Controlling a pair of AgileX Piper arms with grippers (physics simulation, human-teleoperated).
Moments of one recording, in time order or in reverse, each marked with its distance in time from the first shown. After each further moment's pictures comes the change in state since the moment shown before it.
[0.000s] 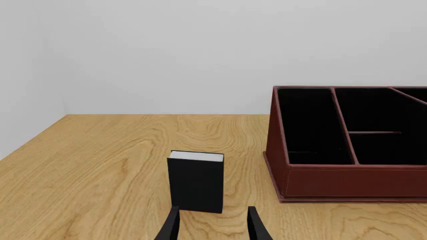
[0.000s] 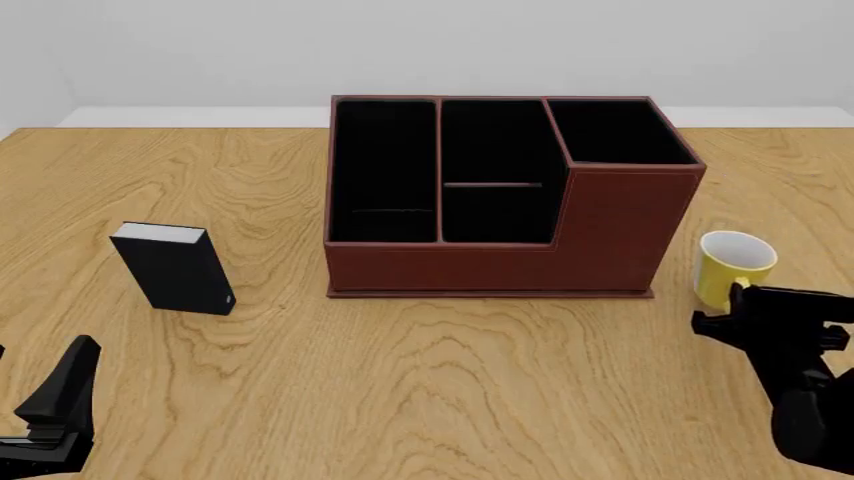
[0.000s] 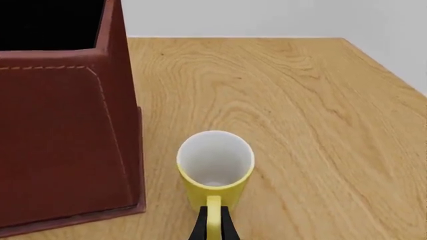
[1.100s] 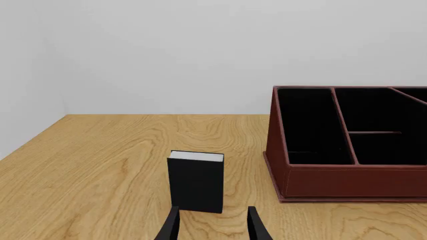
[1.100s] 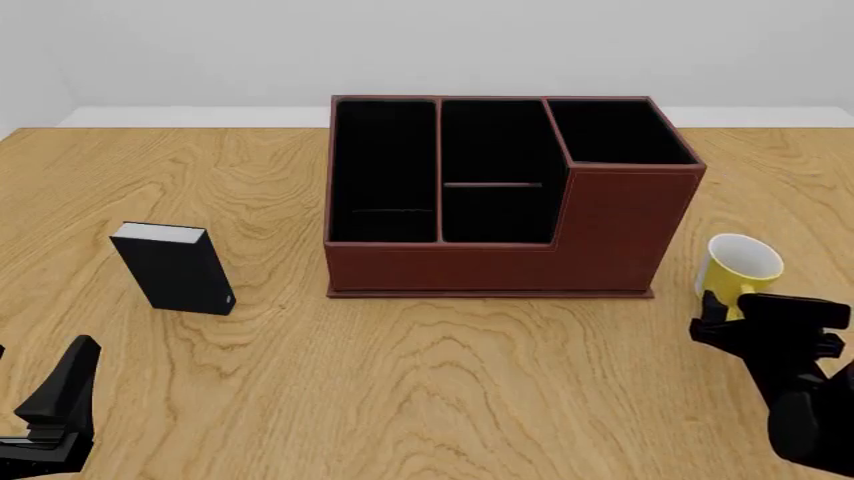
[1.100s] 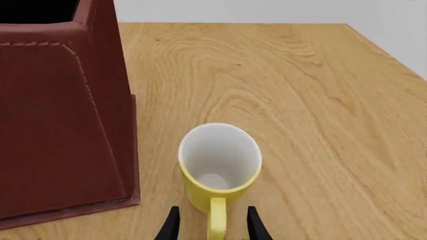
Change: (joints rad) left arm 0.000 0.000 0.000 0.000 0.000; right arm -0.014 0.061 -0.014 -0.005 -0.003
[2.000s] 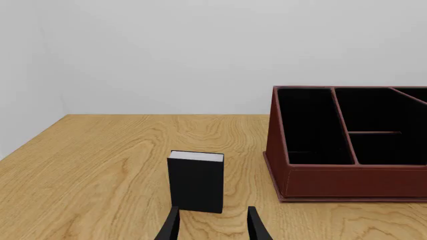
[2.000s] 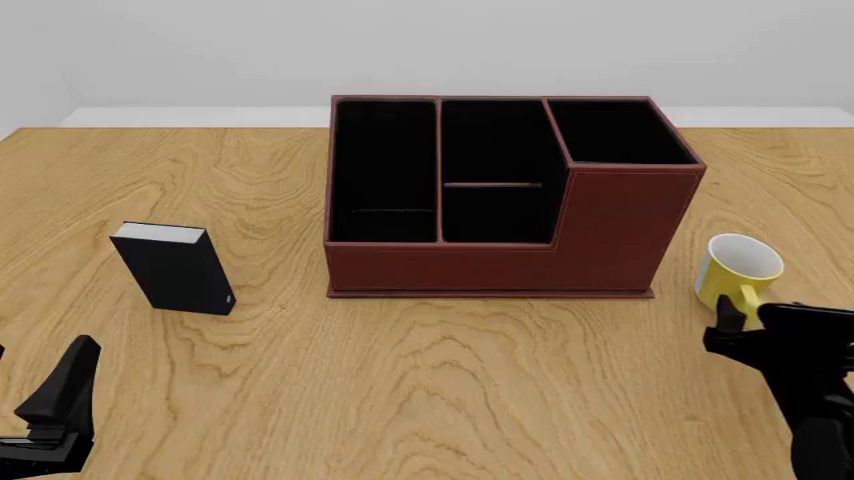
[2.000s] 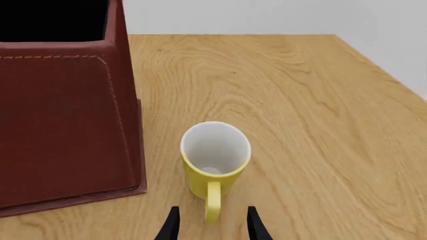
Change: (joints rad) left arm 0.000 0.000 0.000 0.000 0.000; right arm -0.004 -0.172 0.131 0.005 0.000
